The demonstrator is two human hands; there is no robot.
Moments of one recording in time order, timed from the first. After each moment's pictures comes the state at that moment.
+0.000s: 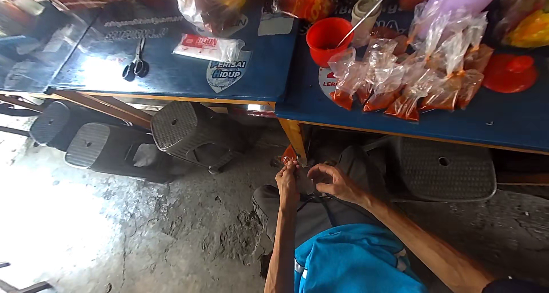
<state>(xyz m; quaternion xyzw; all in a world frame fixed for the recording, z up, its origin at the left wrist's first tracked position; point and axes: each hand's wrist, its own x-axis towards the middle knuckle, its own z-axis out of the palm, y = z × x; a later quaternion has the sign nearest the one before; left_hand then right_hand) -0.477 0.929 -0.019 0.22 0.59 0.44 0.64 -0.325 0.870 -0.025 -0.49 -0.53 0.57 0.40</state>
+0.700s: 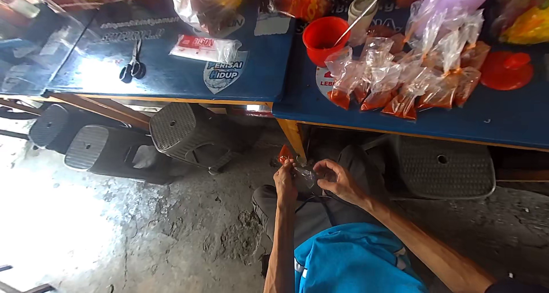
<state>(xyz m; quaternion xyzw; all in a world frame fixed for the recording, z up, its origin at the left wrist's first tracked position) -0.479 0.940 -0.029 0.17 0.59 0.44 0.66 -0.322 0.859 -0.028 -0.54 -0.50 0.52 0.44</state>
